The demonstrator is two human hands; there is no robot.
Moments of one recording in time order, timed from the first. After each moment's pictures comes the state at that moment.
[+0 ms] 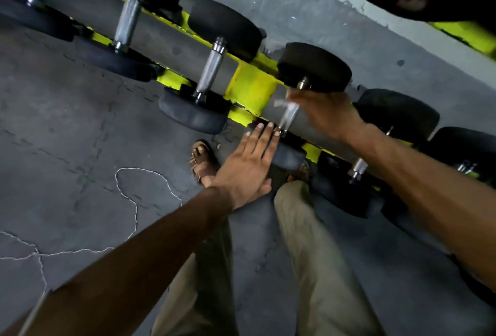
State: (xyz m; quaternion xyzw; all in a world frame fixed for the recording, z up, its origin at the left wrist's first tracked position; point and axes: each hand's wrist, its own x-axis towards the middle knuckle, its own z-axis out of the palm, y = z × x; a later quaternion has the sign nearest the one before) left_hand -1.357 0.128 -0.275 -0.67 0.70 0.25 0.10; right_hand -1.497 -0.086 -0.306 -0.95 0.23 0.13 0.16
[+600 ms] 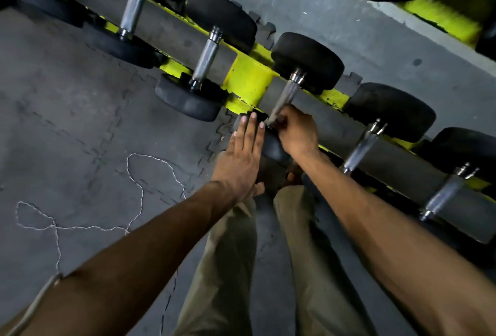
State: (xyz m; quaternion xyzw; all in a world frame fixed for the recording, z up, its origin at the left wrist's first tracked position) left_hand -1.414 0.128 -0.271 -0.73 0.60 0.25 0.20; right_hand -1.504 -0.015 -0.330 -0.79 0.50 0.10 0.35
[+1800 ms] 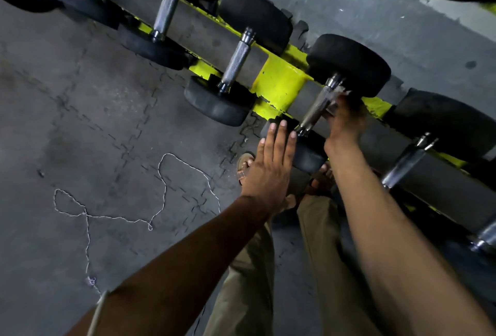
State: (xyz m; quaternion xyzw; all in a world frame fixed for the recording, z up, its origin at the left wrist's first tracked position) left_hand -1.420 0.128 -0.277 -0.75 0.58 0.25 0.21; right_hand -1.476 -0.043 -0.376 -0.21 0.64 -0.34 0.66
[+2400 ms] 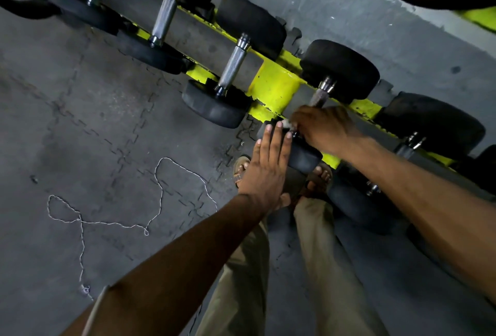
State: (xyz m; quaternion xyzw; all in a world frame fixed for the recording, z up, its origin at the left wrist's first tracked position) left_hand -1.419 0.129 -0.278 -0.75 0.58 0.26 0.20; right_hand -1.492 -0.054 -0.341 -0.96 0.19 0.10 0.18
